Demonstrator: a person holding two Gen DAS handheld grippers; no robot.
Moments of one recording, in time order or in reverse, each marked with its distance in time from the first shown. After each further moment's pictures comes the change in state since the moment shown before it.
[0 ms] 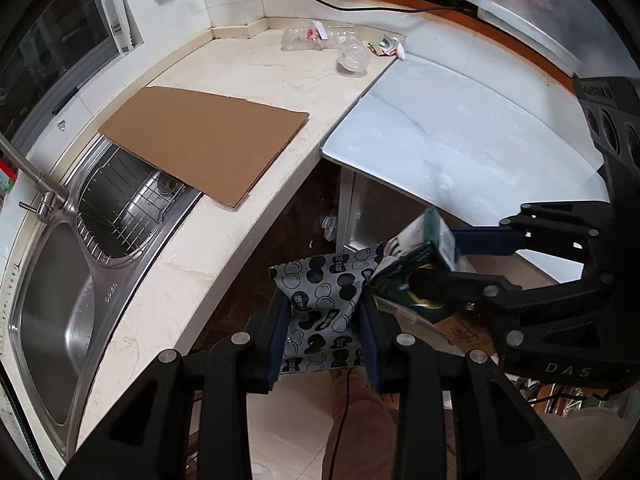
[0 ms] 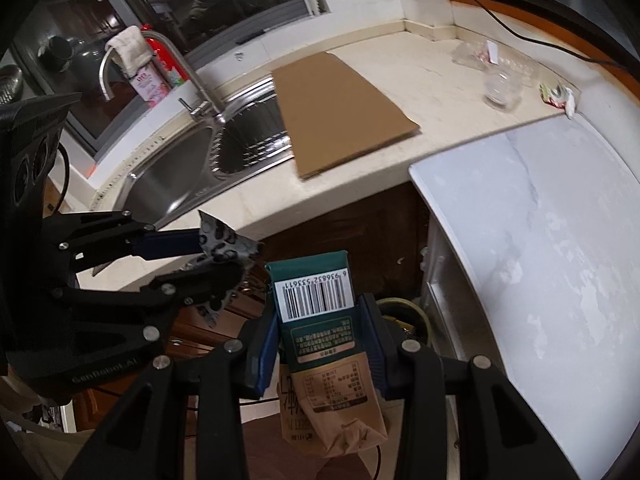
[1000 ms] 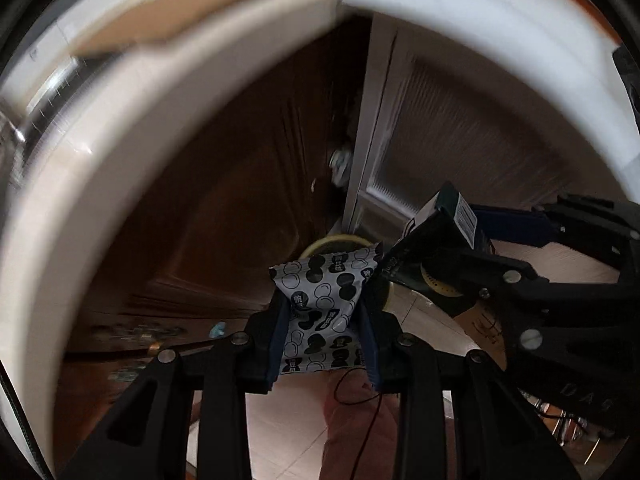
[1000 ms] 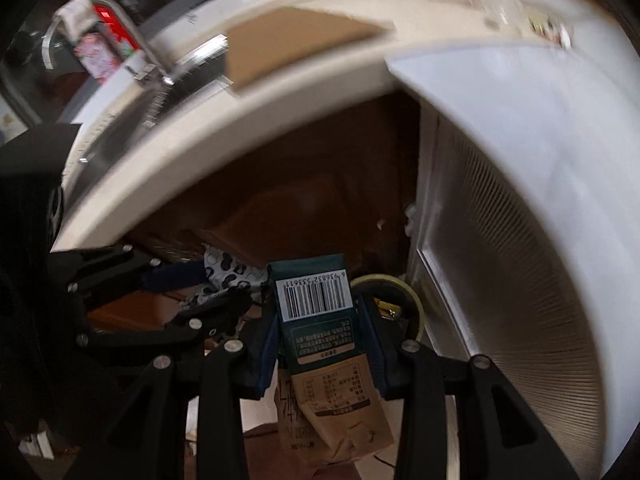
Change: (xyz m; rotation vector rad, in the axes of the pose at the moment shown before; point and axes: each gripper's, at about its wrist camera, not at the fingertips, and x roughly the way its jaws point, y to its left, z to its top) left arm 0.185 0.004 -0.072 -0.077 0.111 0.017; right arm 0.143 -0.045 -0.060 0.105 0.070 -0.125
